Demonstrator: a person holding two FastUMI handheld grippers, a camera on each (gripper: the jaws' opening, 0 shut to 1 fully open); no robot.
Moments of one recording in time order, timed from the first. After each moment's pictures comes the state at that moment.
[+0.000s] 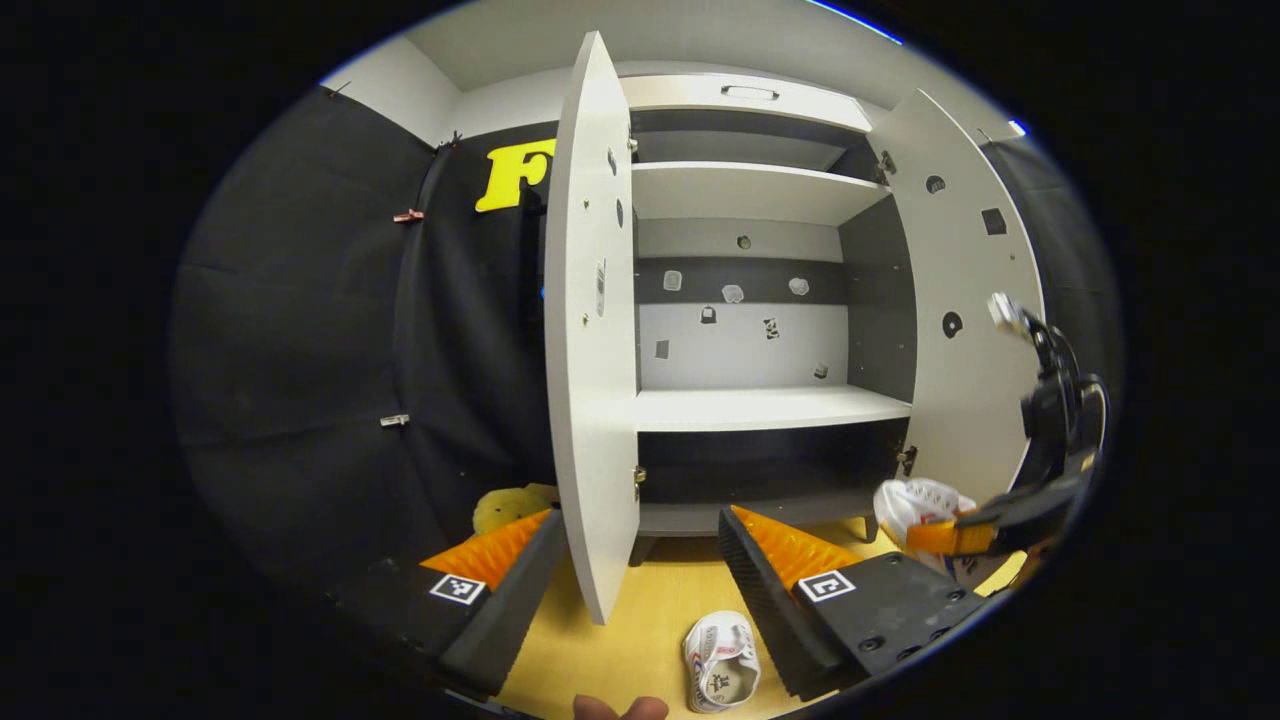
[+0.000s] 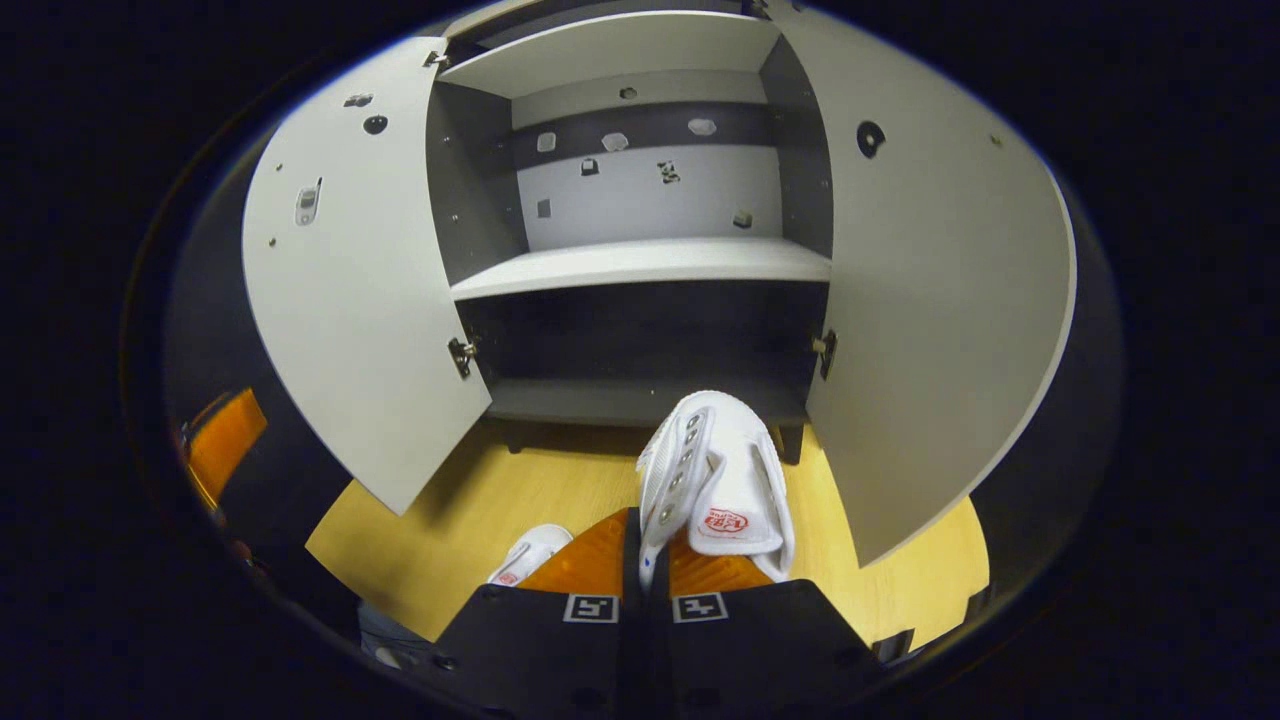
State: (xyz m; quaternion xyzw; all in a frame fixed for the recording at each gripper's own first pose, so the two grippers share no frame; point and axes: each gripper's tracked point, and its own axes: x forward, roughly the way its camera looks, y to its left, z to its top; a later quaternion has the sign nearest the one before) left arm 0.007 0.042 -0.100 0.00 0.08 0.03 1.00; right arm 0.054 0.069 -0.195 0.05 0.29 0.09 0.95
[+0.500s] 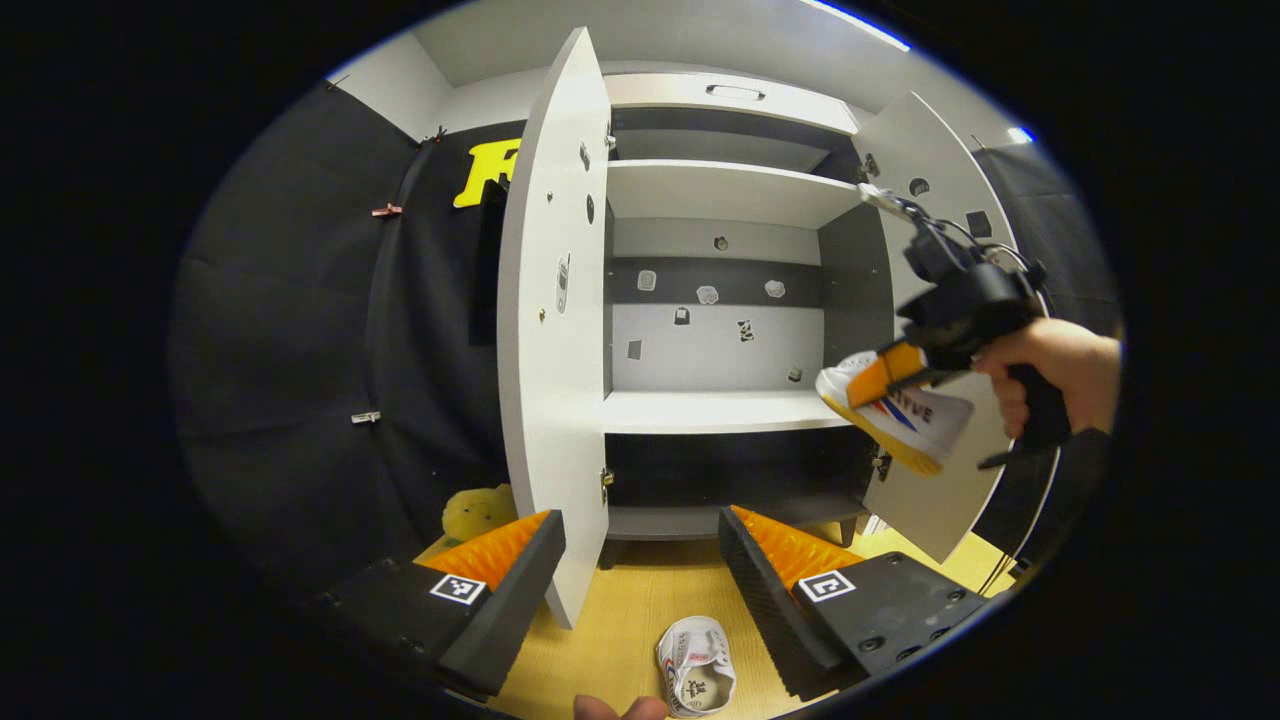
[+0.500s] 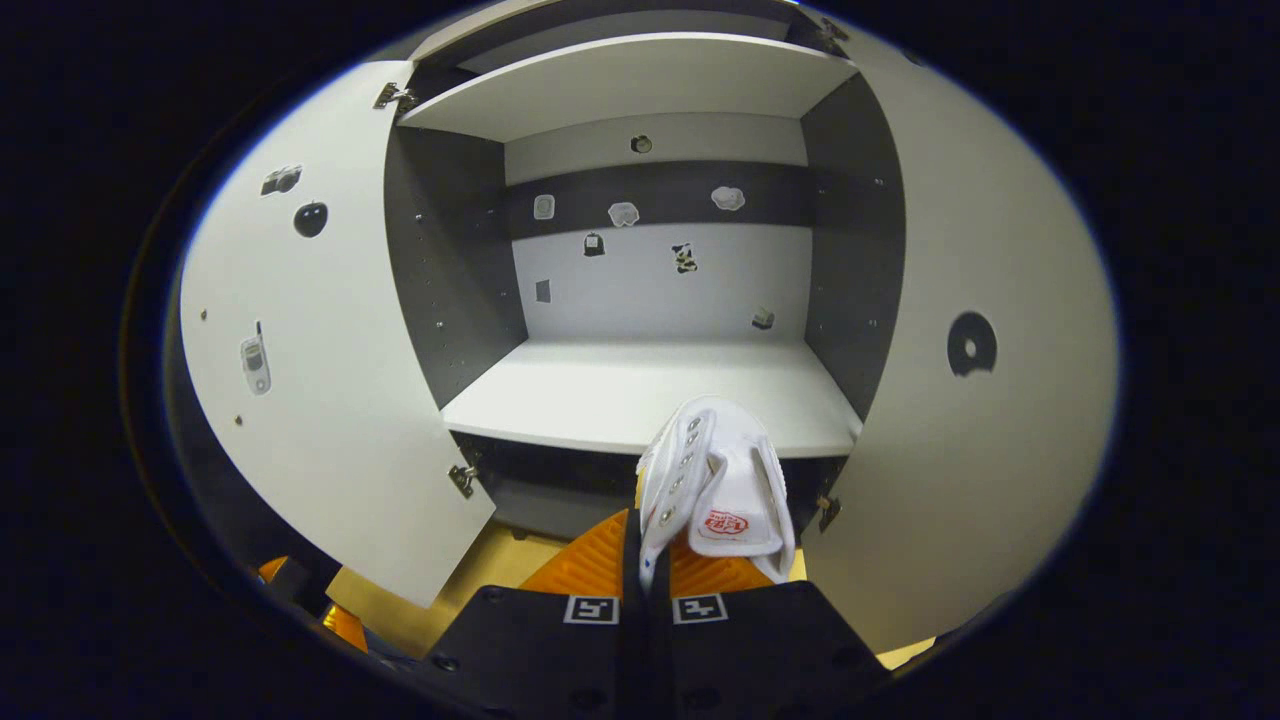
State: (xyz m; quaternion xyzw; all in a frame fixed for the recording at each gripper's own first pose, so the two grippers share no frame) left arm 0.017 0.023 -0.100 -0.01 0.08 0.00 1.00; right arm 0.198 0.081 -0.095 0.03 0.27 0.10 0.96
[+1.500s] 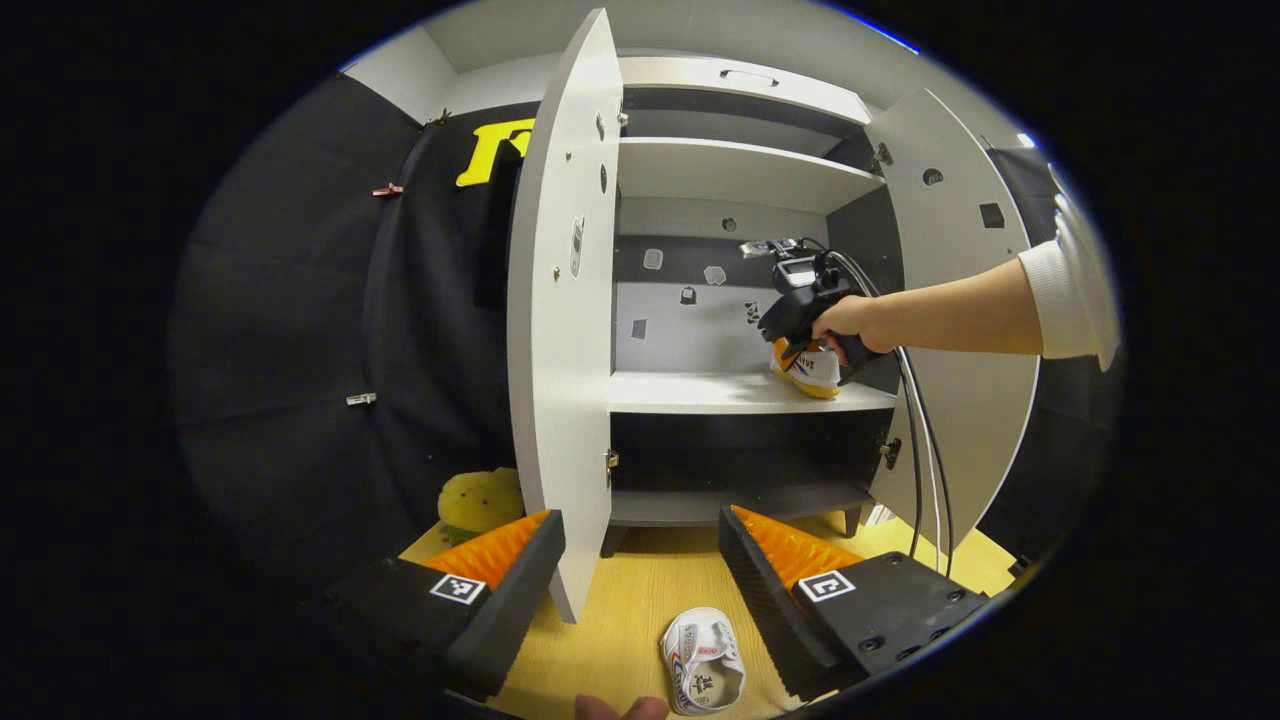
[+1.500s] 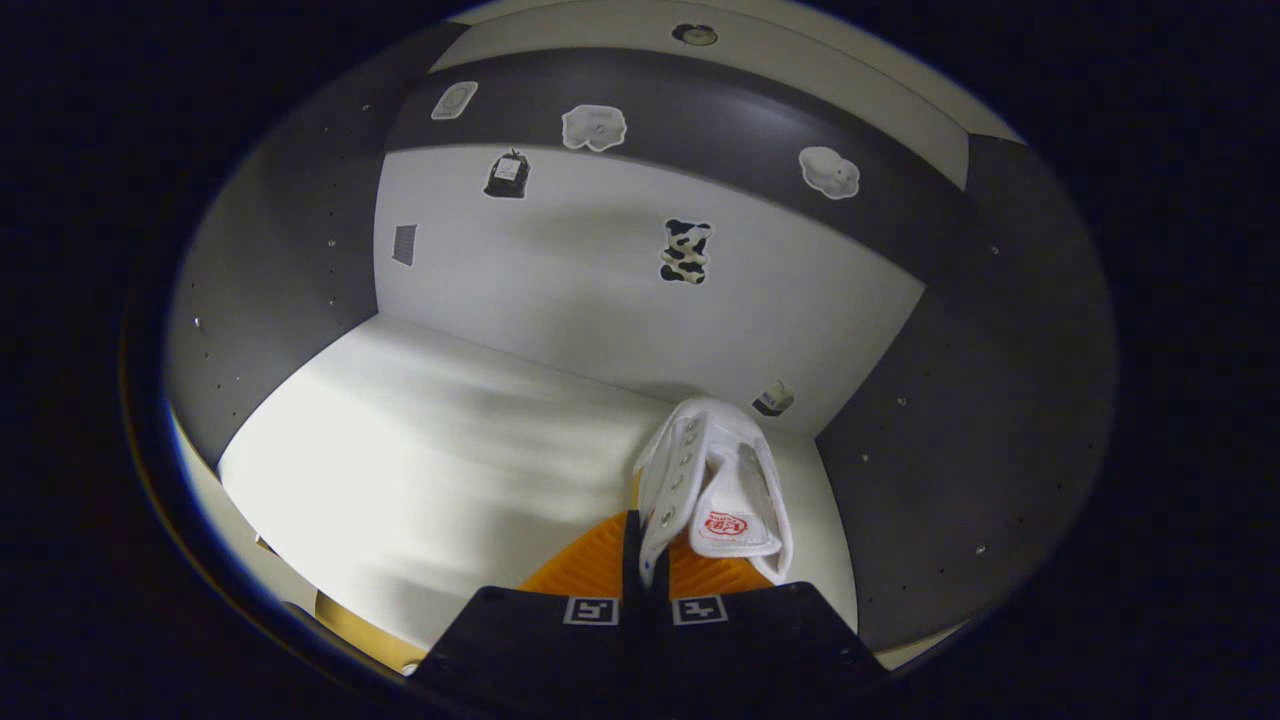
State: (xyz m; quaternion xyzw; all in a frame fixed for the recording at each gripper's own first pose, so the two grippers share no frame) left arm 0.025 0.034 -0.122 -0.01 0.10 0.00 0.99; right arm 0.432 0.077 -0.171 -0.14 0.33 0.03 0.93
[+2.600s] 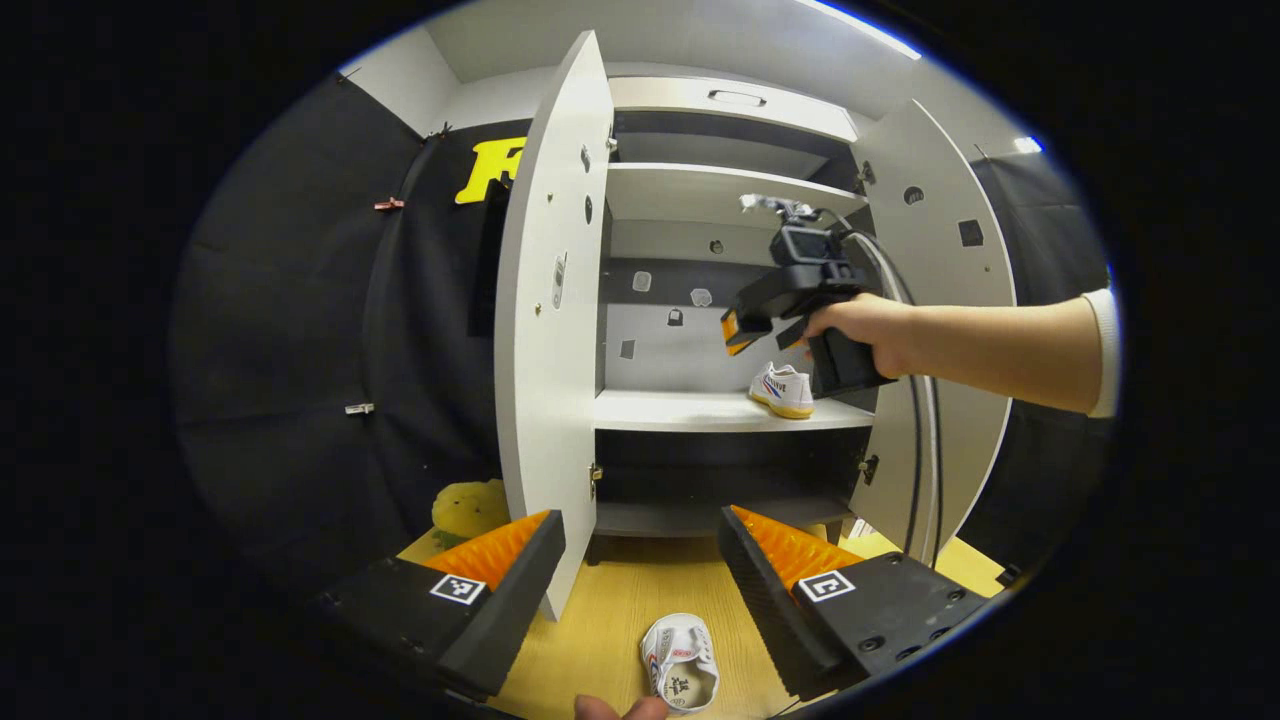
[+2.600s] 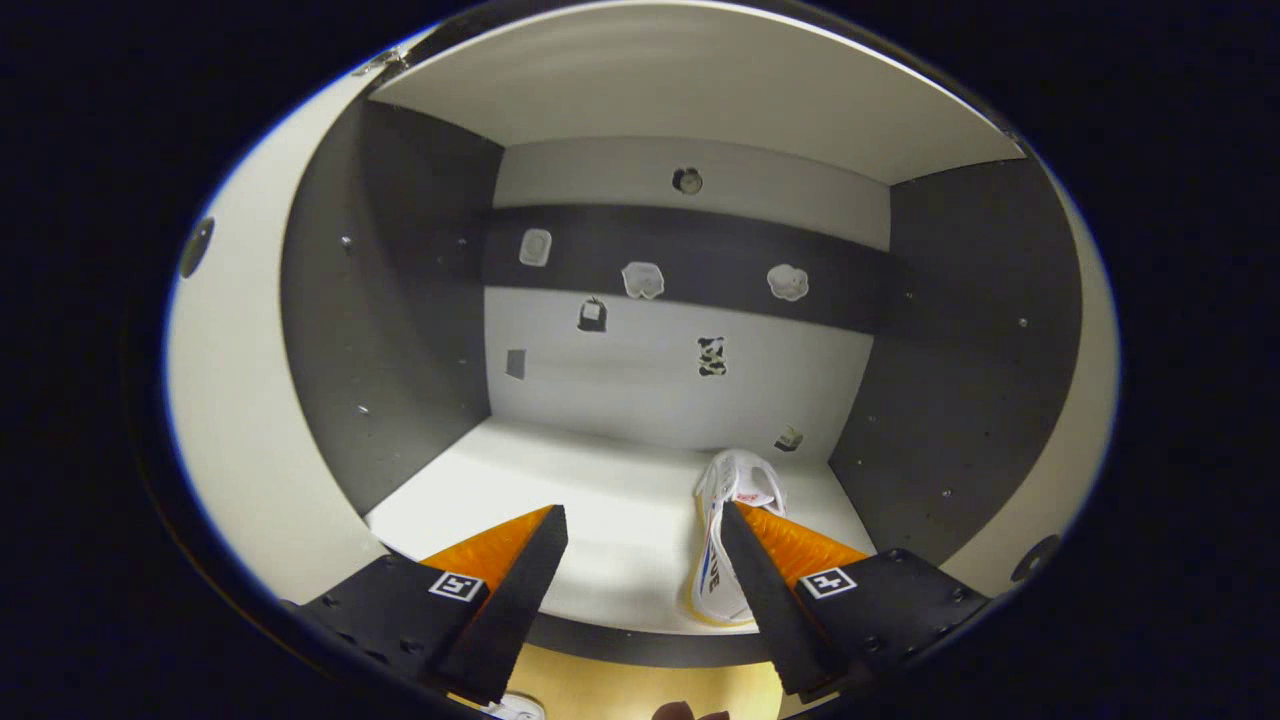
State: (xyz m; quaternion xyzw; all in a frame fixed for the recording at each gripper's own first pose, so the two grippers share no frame) left arm 0.005 0.020 -0.106 -0.02 0.07 0.00 1.00; right arm 0.306 0.137 -0.043 -0.01 0.16 0.09 0.98
